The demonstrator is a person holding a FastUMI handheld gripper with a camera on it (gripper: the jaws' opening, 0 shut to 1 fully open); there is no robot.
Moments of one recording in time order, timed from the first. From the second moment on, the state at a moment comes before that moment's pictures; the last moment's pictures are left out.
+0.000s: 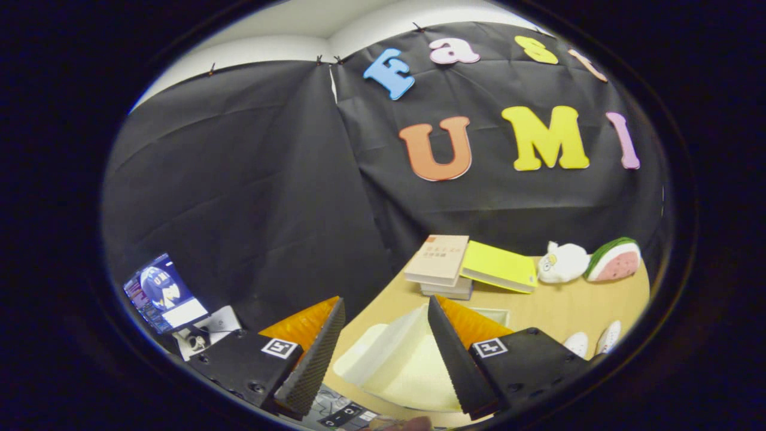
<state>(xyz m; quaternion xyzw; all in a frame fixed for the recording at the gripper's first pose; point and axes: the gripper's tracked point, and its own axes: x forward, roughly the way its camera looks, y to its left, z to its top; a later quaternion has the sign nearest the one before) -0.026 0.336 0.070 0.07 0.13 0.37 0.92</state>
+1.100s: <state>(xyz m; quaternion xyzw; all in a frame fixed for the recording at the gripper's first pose) 0.074 0.025 -0.073 0.07 0.22 0.15 0.96</state>
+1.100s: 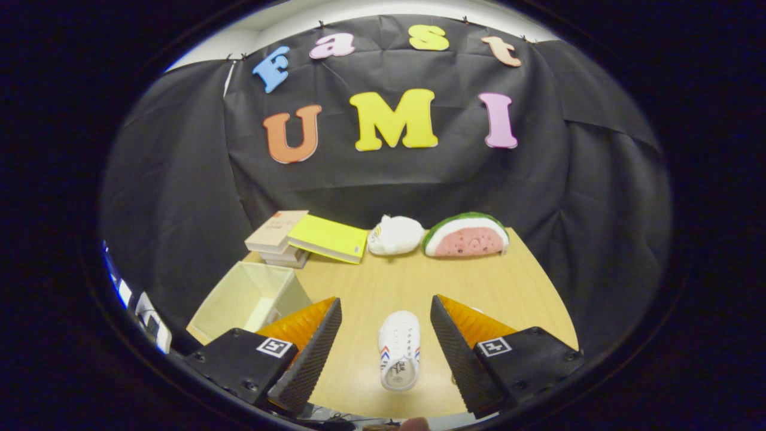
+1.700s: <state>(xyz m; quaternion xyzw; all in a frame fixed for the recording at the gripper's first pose) 0.122 0.009 -0.246 0.03 0.47 0.16 0.87</state>
